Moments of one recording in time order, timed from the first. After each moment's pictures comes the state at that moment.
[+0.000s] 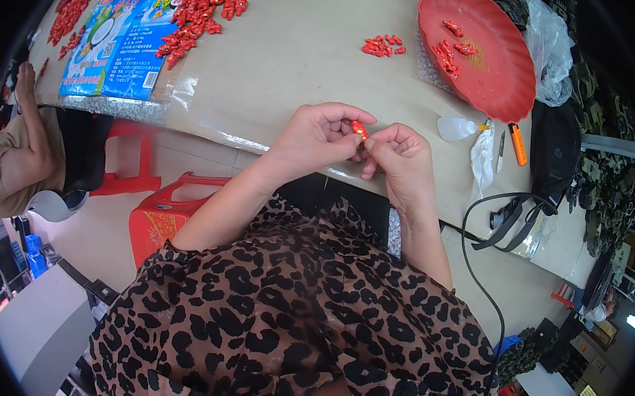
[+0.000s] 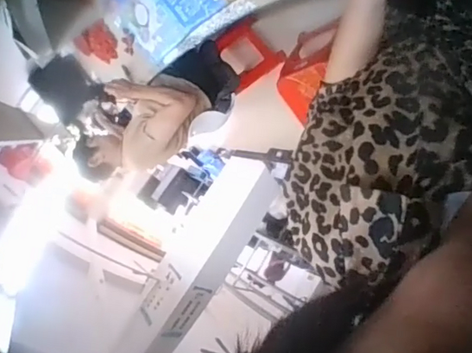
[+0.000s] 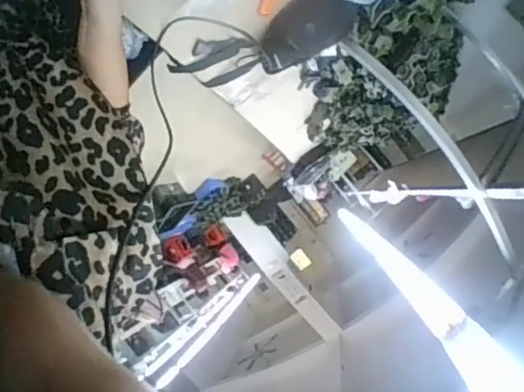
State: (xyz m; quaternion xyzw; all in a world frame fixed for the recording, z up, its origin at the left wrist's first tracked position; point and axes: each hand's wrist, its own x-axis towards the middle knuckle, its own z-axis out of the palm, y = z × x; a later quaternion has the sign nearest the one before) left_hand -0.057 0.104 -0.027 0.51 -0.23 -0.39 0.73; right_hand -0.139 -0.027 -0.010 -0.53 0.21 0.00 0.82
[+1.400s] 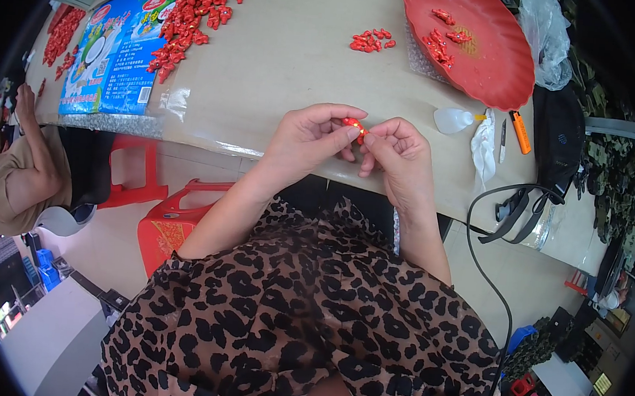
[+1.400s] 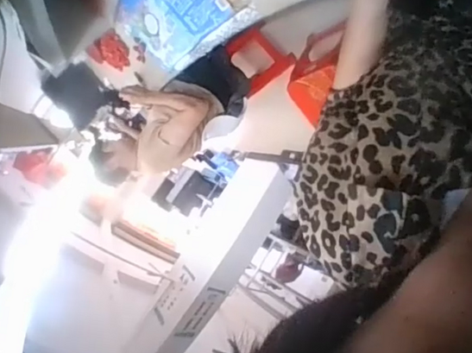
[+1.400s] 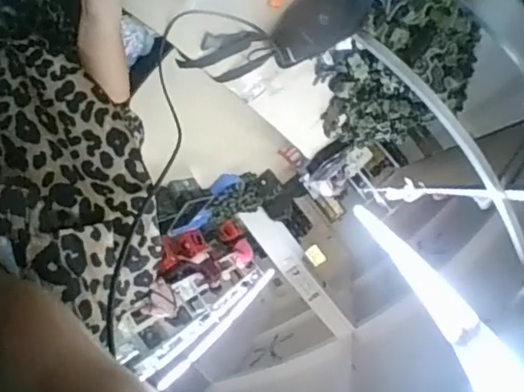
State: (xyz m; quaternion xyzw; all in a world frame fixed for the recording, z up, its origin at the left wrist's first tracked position) left_hand -0.060 0.104 -0.018 0.53 -0.20 -0.38 0.73; right_hand -0.144 -0.029 -0.019 -0.50 0.17 -0.06 0.85
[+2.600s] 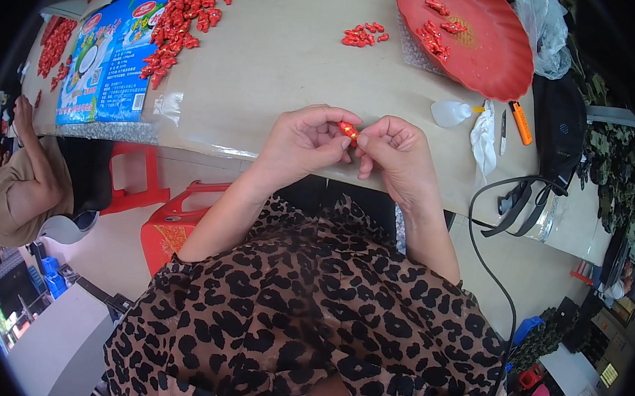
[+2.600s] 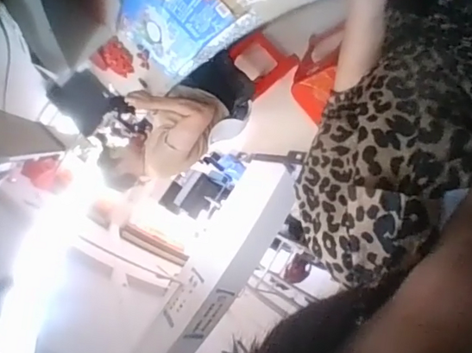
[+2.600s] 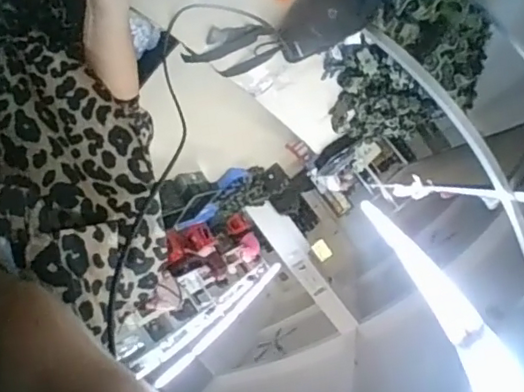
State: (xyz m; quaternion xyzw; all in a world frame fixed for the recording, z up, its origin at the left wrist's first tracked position) left_hand -0.059 0.107 -0.022 0.53 -0.22 -0.40 0.71; right_hand -0.142 -0.032 -0.011 -0.48 0.19 0.01 0.85
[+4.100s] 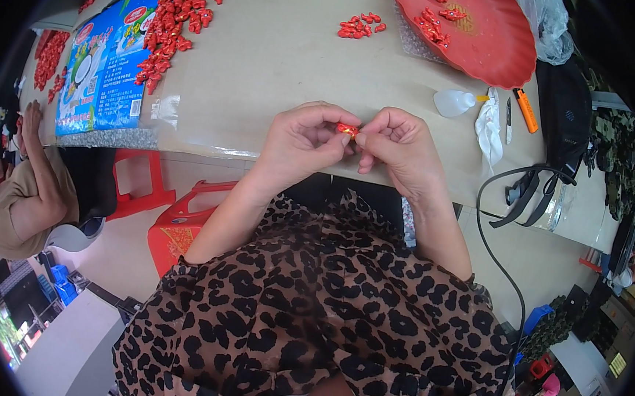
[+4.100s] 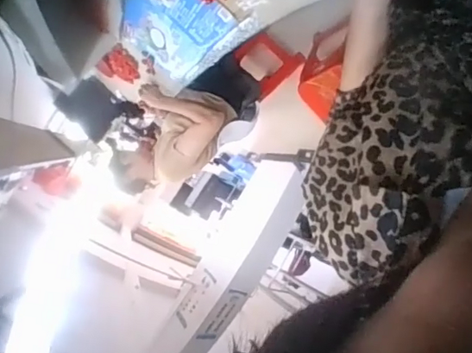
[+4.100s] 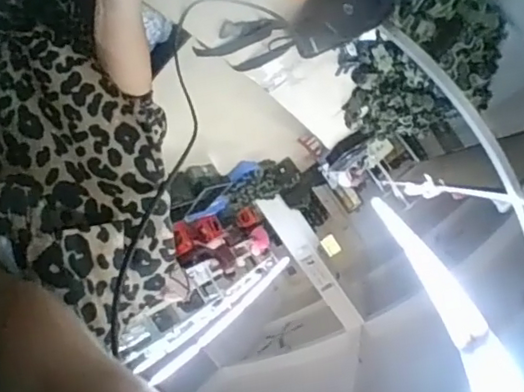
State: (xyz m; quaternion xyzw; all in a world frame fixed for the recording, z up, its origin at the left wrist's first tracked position) left_hand -0.062 0.108 -0.025 0.54 -0.25 -0.35 0.73; right_hand -0.142 -0.035 -0.010 -0.49 0.19 0.03 0.85
